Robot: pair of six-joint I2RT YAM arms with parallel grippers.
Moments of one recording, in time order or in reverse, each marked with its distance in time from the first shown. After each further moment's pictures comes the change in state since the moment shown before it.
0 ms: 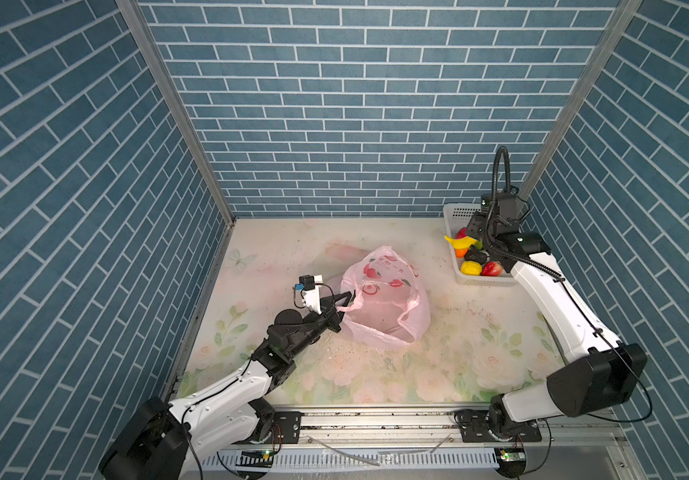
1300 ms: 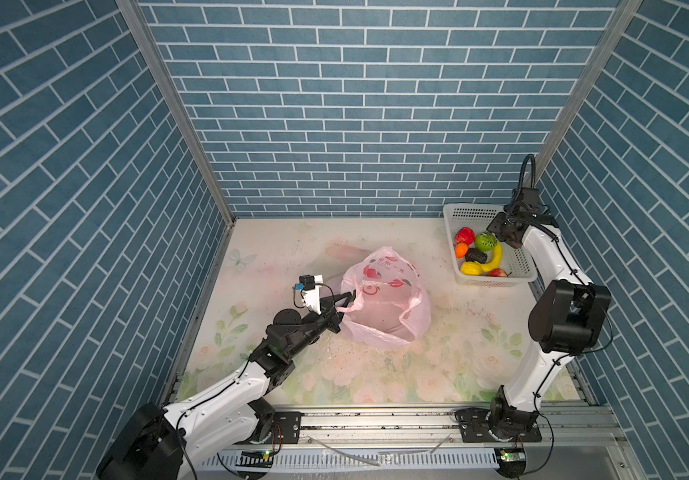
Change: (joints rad) left arm 0.000 -0.034 0.018 -0.054 0.010 0.018; right arm -0.271 0.342 0.219 -0.084 -0.330 0.026
